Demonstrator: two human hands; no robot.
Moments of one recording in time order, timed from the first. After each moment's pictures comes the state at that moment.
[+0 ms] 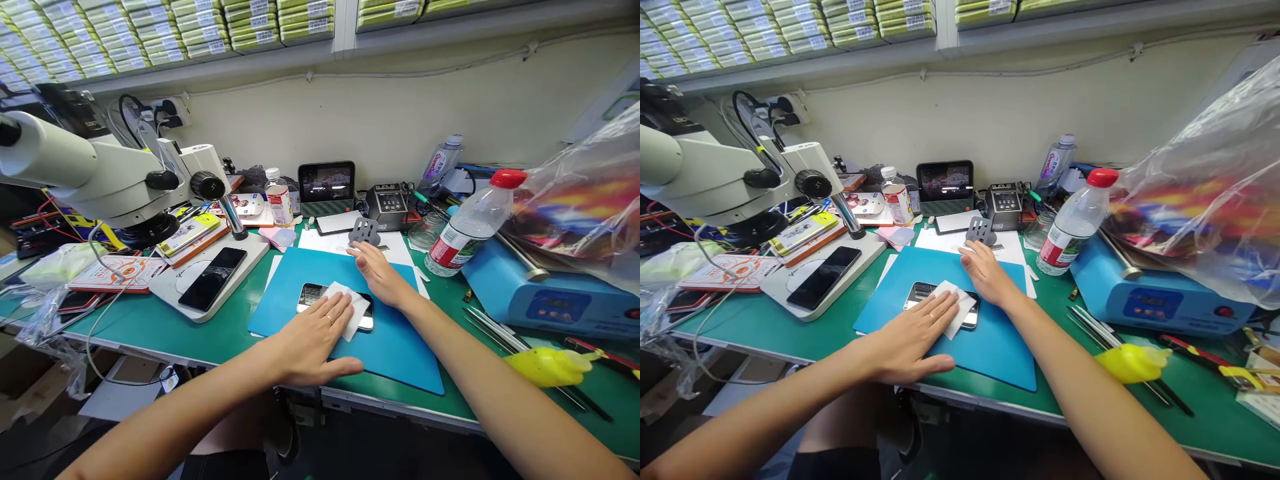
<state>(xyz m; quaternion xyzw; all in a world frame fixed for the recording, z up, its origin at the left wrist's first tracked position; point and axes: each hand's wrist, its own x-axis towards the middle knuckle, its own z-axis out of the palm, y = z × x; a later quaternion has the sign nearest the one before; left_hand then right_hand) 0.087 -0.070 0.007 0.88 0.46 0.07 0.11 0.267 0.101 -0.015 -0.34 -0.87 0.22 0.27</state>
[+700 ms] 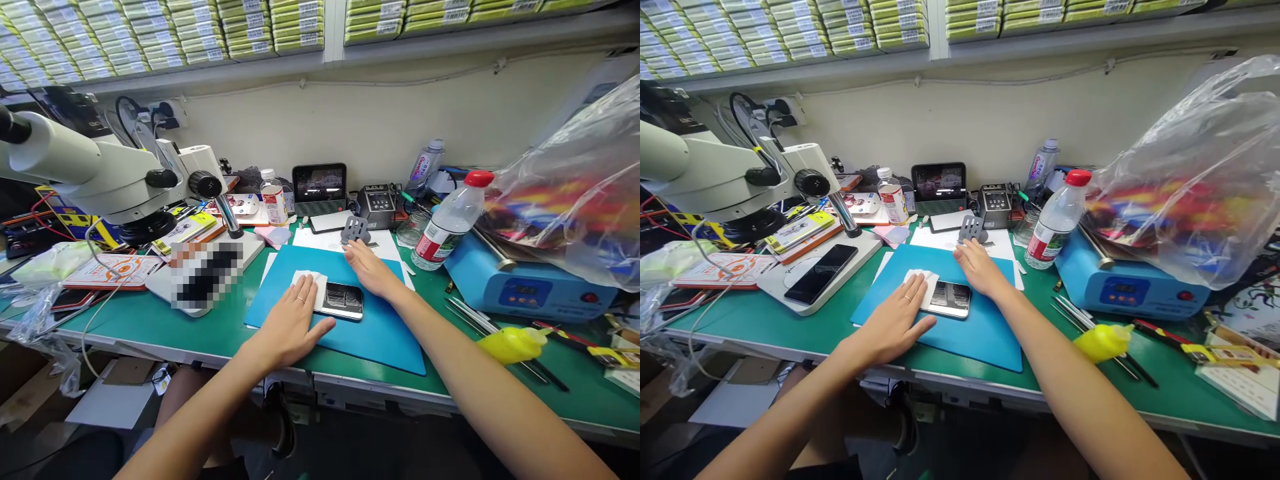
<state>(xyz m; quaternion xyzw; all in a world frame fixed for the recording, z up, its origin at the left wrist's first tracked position) 0.081 -0.080 -0.009 0.78 0.62 0.10 0.06 0.267 0.099 -0.013 -0.39 -0.86 0.23 0.25</state>
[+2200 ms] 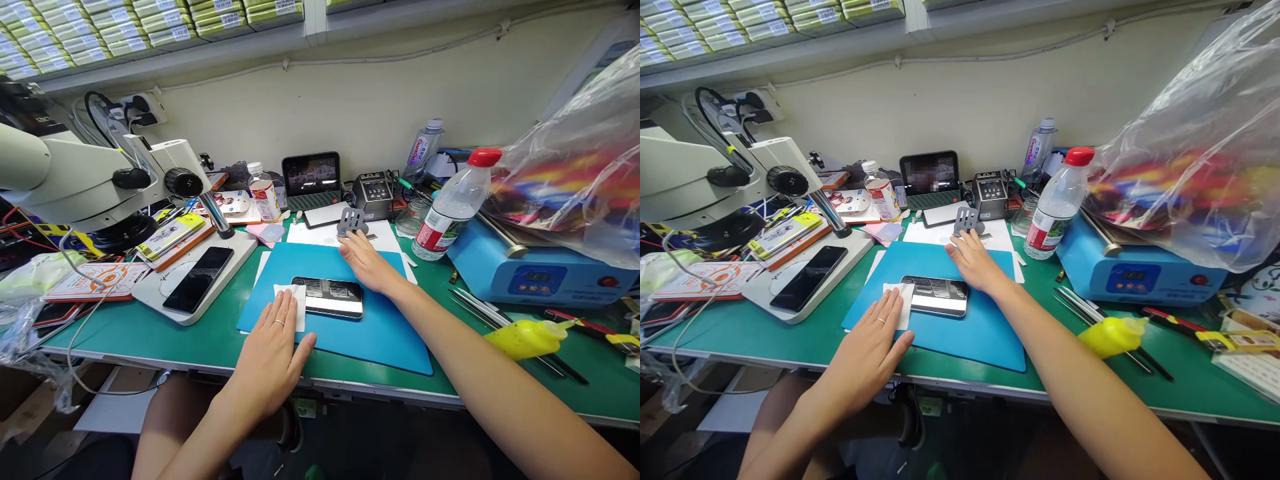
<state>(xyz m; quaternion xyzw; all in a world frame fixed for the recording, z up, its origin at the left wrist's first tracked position) 0.076 -0.121 -0.024 0.74 0.67 0.07 -0.02 0.265 0.092 -0.008 -0.42 -0.84 0.26 0.22</state>
